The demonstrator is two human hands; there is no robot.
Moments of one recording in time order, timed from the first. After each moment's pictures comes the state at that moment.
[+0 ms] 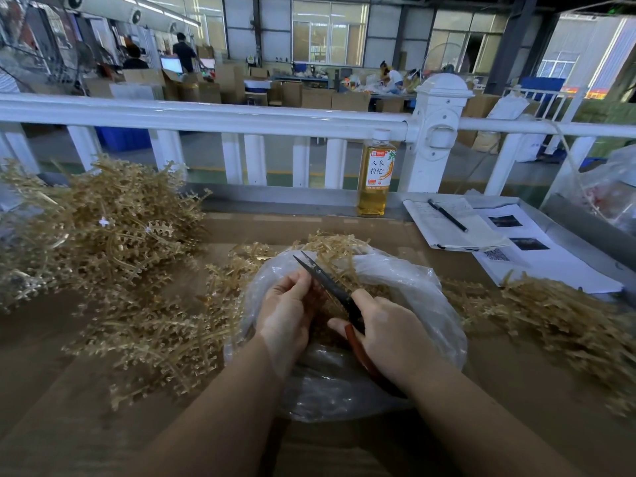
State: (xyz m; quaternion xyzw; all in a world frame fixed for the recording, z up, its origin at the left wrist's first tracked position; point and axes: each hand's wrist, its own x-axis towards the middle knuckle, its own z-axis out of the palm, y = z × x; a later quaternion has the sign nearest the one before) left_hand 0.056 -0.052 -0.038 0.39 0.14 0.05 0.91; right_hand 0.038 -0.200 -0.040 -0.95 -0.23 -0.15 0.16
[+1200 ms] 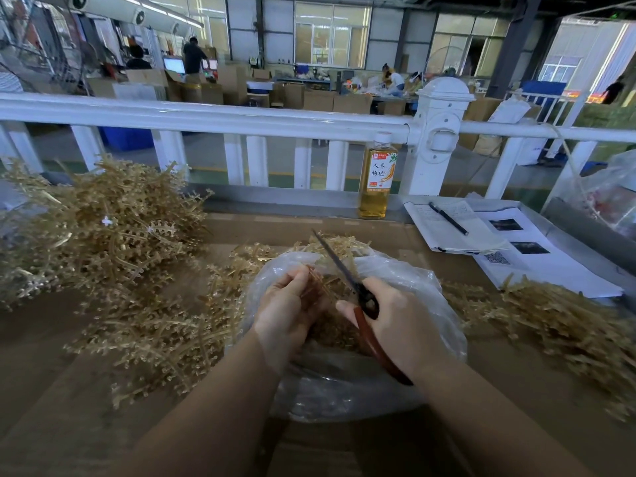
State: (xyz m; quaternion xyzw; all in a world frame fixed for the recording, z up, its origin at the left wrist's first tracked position) left_hand 0.052 -0.048 -0.023 0.40 0.16 0.01 0.90; right_hand 0.033 -0.201 -0.014 -0.92 -0.19 -0.15 0.30
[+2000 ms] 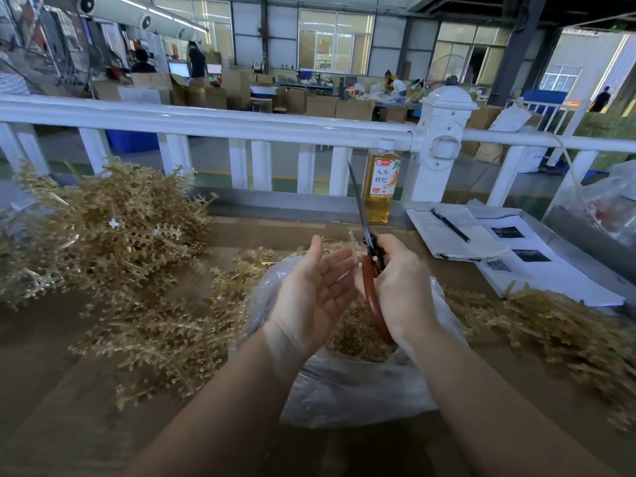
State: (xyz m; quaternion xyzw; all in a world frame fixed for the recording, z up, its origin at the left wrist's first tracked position) left_hand 0.032 -0.063 0.019 0.43 0.06 -0.07 0.90; right_hand 0.046 -0.176 0.025 -0.85 -0.10 -0.21 0.48
